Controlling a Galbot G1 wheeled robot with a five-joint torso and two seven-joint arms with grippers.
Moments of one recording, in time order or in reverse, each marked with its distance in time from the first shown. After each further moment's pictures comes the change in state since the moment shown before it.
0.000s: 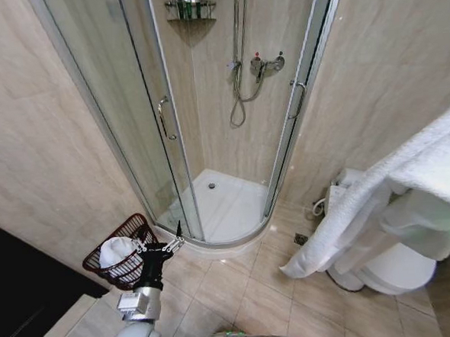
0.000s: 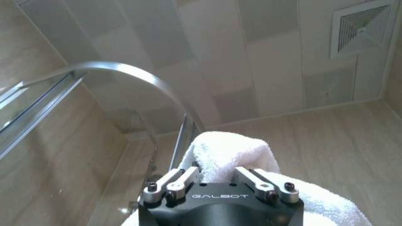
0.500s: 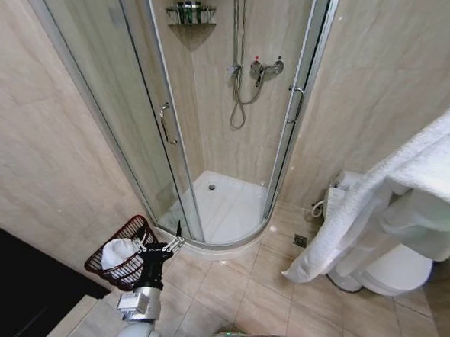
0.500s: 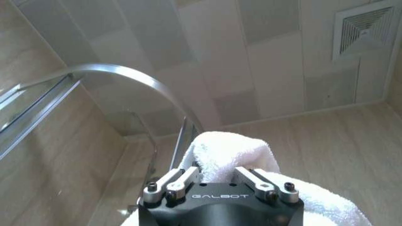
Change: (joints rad) left arm 0.000 0.000 0.000 0.000 0.000 0.000 0.000; right arm -0.001 -0.003 0.002 0.000 0.001 0.000 0.000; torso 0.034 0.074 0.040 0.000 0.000
